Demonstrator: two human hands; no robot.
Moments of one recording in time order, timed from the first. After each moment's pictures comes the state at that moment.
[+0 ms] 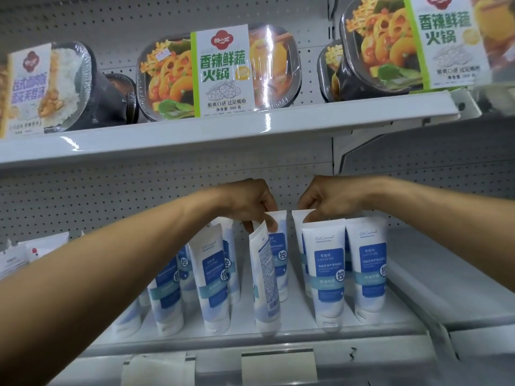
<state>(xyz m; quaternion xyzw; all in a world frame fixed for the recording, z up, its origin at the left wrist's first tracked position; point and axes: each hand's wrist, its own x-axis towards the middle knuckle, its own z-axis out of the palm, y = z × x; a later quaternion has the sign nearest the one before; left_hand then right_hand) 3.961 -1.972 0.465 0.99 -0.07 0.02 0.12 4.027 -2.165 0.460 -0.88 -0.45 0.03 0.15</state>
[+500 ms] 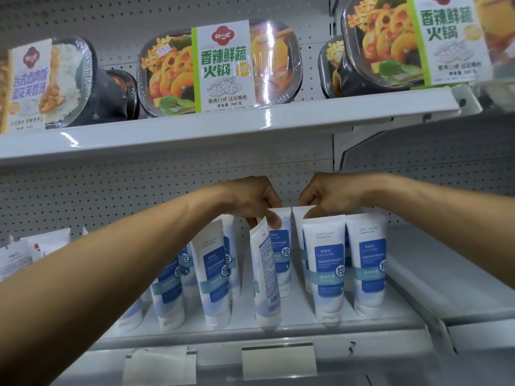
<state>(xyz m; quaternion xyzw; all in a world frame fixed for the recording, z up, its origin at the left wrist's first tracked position) 3.959 -1.978 0.463 0.99 -0.07 0.01 0.14 4.024 -2.165 0.460 -0.88 -0.44 0.02 0.16</state>
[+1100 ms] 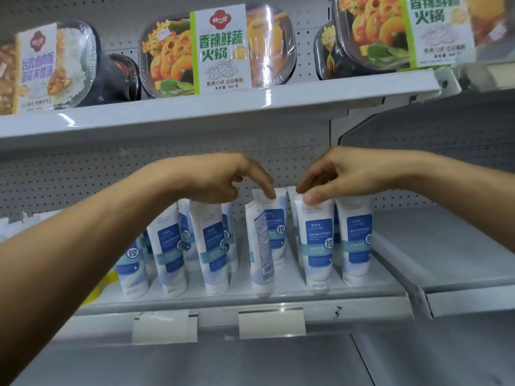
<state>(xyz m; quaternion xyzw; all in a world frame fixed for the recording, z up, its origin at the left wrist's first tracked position) 3.872 -1.986 0.478 0.99 -0.13 0.06 -0.01 3.972 -2.206 0.465 -0.86 -0.48 -0.01 0.17</state>
